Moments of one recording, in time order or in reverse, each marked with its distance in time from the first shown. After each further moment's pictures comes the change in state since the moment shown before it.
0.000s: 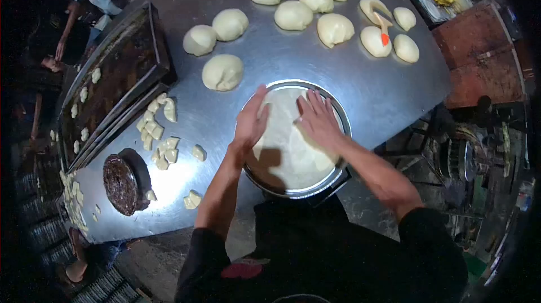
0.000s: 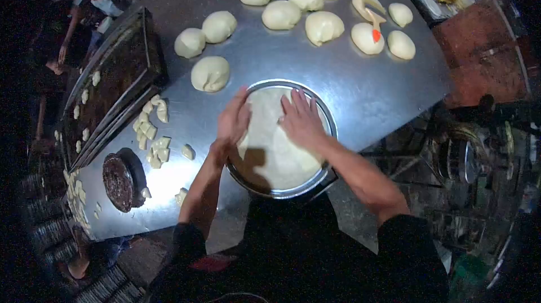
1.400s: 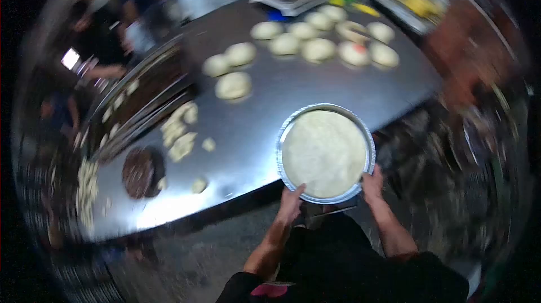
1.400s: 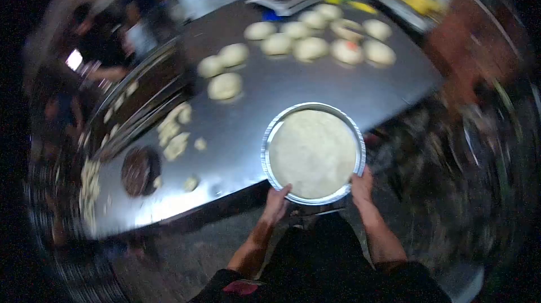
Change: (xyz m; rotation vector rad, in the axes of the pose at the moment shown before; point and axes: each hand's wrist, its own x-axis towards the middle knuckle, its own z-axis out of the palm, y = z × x) left_hand -0.267 0.034 0.148 -1.222 0.063 -0.583; right_hand -0.277 0.047 0.072 0.999 0.671 0.754
